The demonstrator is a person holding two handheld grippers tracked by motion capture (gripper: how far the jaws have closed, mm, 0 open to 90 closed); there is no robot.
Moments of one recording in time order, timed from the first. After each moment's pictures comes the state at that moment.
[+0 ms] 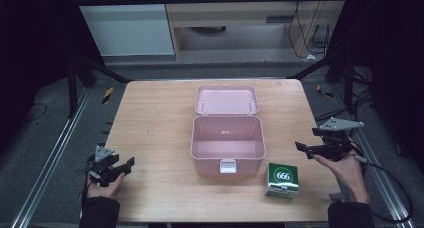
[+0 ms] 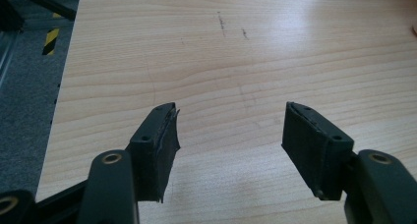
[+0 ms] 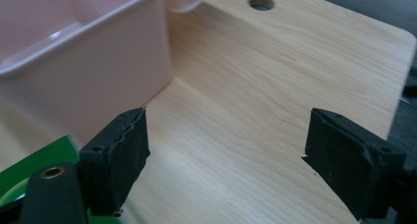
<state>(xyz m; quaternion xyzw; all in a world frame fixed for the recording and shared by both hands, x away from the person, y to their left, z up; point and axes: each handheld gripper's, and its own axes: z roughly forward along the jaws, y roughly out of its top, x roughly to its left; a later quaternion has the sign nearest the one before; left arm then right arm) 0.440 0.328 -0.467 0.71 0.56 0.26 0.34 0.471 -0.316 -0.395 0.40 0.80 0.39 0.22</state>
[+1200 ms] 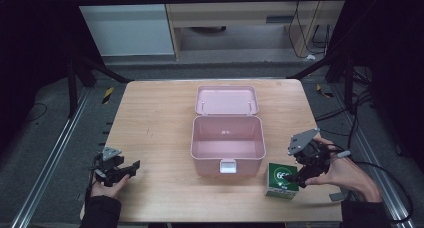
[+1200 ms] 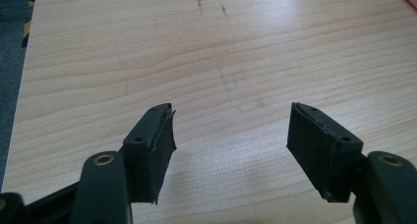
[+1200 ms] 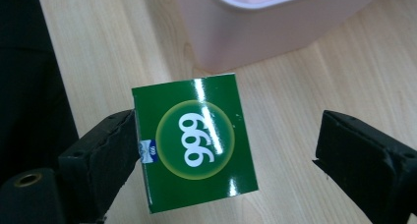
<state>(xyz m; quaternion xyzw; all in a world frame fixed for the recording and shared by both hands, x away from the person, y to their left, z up) 0.445 0.318 -0.472 0.74 0.55 0.23 0.32 0.441 -0.241 -0.366 0.17 0.95 0.23 0.10</state>
